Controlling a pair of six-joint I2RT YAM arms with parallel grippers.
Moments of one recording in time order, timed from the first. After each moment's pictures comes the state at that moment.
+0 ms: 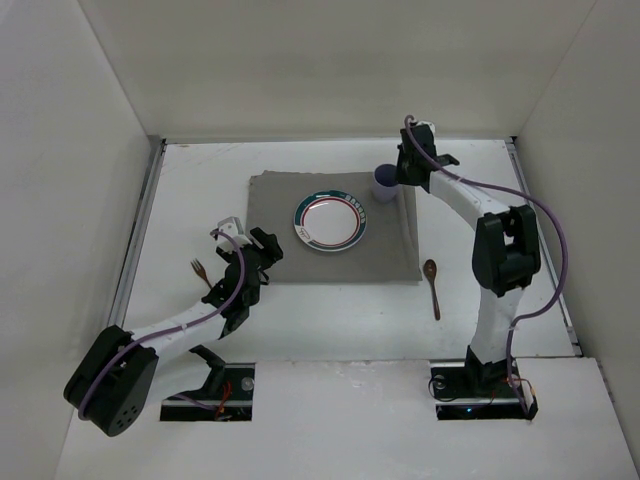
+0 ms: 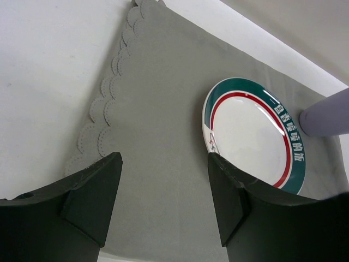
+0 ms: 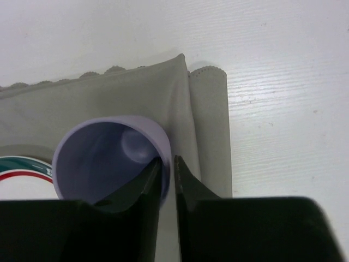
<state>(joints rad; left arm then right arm) -0.59 1.09 0.29 0.52 -0.61 -0.65 0.30 1.99 1.63 -0.39 0.26 0.36</state>
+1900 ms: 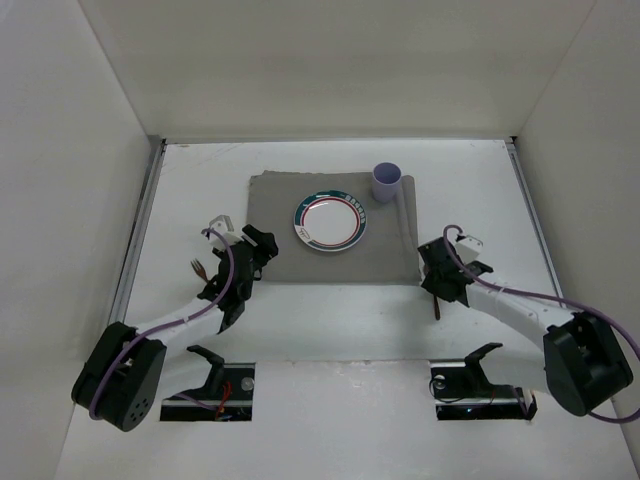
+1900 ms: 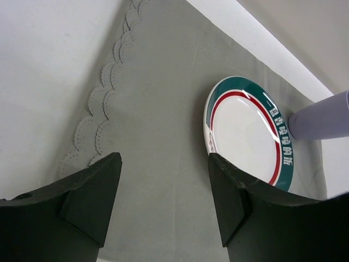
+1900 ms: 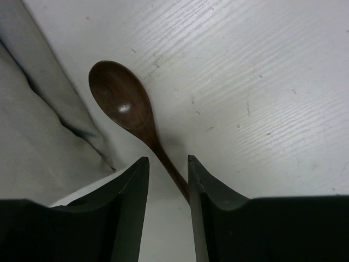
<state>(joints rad) -0.47 1.13 0.29 0.52 -0.45 -0.77 0.47 1.19 0.55 -0.49 0.48 0.93</state>
